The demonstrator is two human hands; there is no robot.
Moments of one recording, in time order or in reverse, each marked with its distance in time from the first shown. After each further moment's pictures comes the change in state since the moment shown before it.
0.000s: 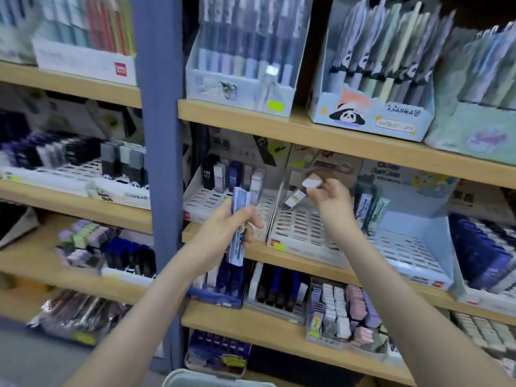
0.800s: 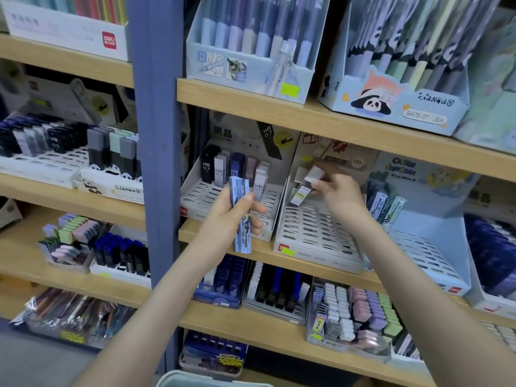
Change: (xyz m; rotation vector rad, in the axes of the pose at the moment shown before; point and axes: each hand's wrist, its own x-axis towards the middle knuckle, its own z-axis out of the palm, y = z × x) left_hand 0.026 -0.024 -0.010 -0.068 0.058 0.131; right_hand 0.019 -0.008 0.002 -0.451 -0.075 -0.088
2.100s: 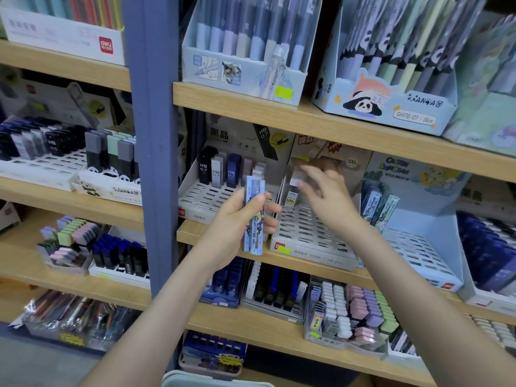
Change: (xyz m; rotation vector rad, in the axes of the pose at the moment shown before) left_hand -0.002 0.004 0.015 -0.107 -0.127 -0.057; right_hand -0.024 -0.008 -0.001 -0.176 -0.059 -0.302
